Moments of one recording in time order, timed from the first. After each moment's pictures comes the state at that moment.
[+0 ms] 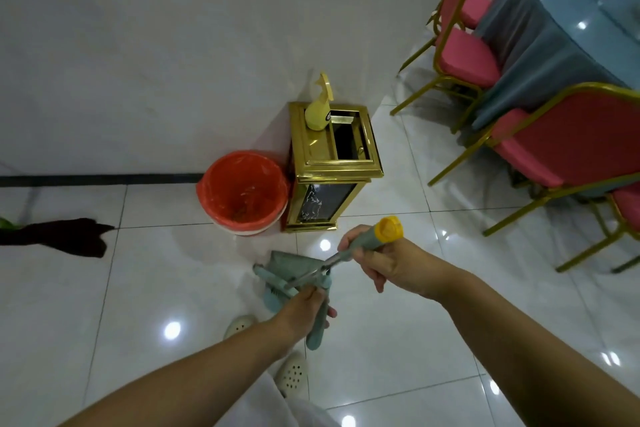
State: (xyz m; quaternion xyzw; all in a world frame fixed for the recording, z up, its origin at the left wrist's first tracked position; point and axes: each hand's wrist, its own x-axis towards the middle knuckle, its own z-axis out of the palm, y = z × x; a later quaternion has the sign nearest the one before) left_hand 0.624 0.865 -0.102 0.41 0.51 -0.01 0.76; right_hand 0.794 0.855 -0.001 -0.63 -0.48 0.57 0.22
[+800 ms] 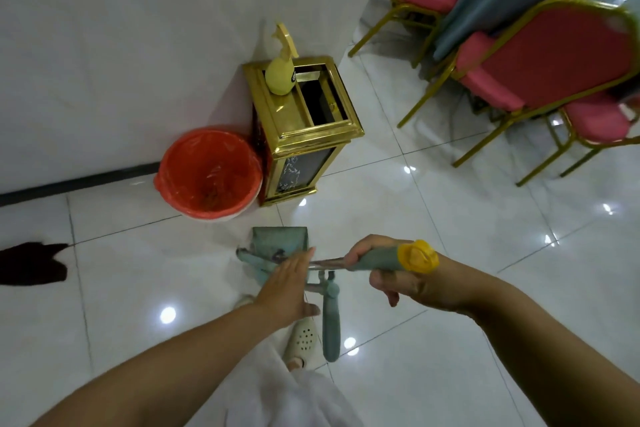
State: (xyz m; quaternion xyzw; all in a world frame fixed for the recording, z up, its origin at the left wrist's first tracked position) left_hand 0.592 0.928 -0.213 0.83 0.29 -0.15 0.45; right_hand 0.761 0.859 0.014 -0.65 -0.44 0.58 0.22
